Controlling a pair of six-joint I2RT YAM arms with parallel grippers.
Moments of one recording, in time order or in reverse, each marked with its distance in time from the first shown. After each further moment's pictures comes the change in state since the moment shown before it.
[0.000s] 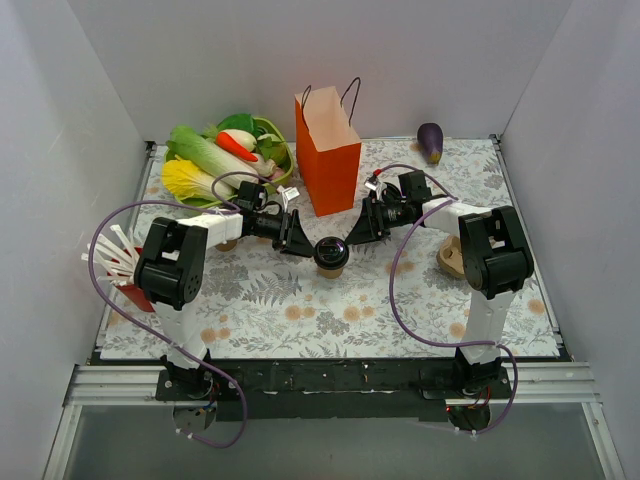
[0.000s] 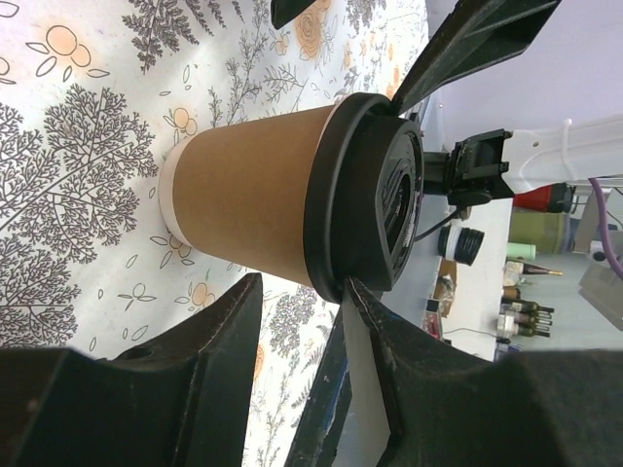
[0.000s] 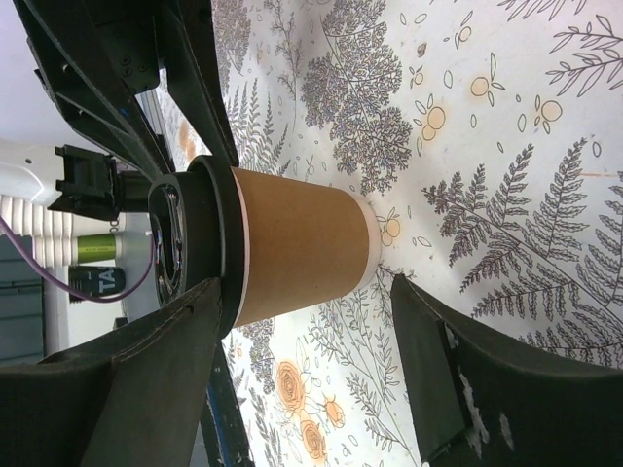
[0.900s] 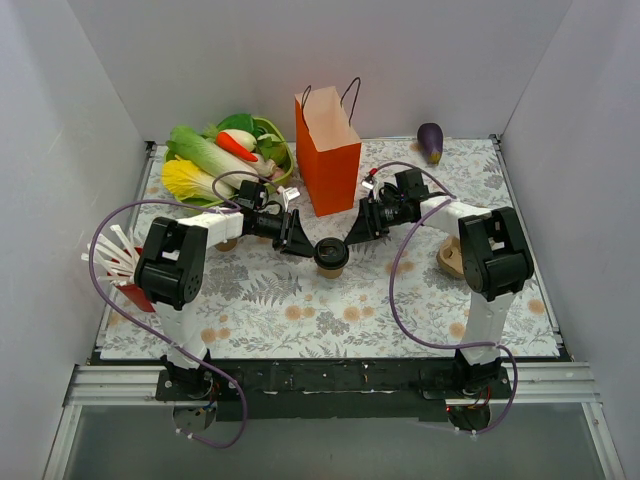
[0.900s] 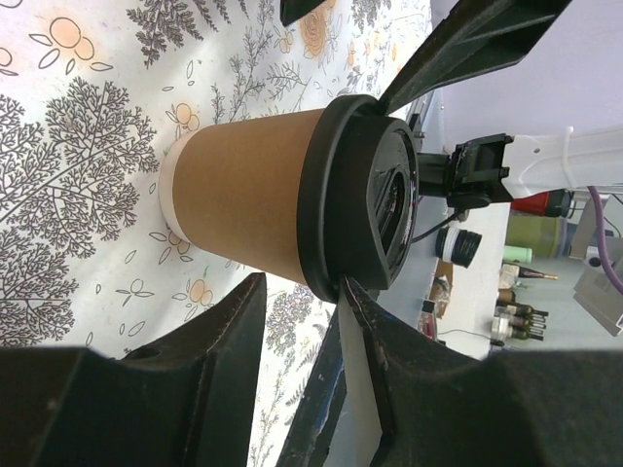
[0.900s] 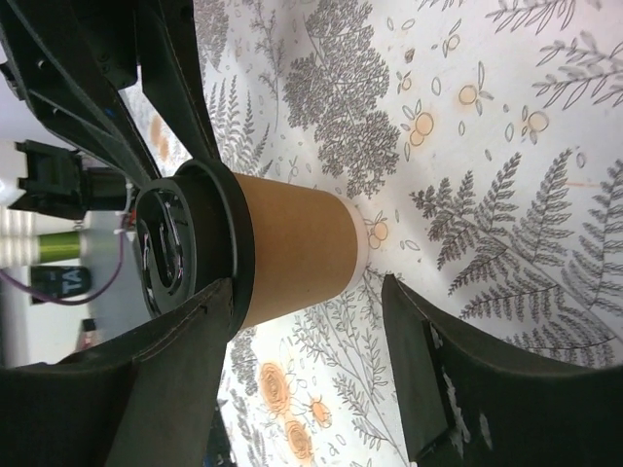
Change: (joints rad) left arm -0.001 0.011 0.019 -0.044 -0.008 -0.011; right arm 0.019 -0.006 0.026 -0.050 0.049 -0.033
